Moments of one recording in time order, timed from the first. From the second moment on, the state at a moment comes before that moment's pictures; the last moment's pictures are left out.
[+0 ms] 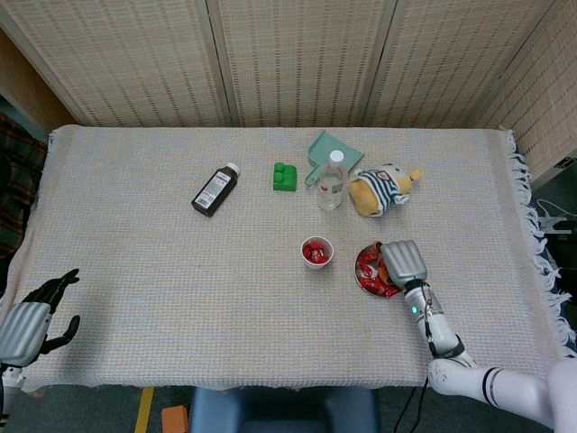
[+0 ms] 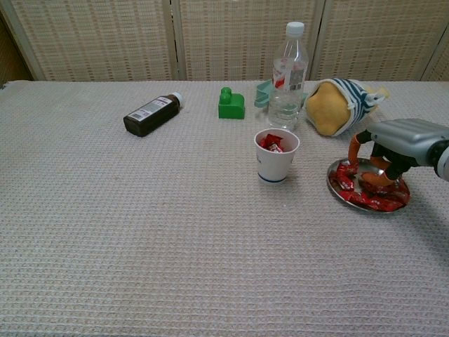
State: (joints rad) left arm -0.16 -1.09 0.00 -1.55 1.54 1.40 -0.15; right arm 0.67 -1.56 0.09 -1.31 -0.96 0.96 -0.43
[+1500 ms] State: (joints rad) left arm -0.16 -1.09 0.00 -1.55 1.53 1.39 -0.16; right arm 0.67 -1.65 0.13 -1.22 -0.97 0.92 -0.46
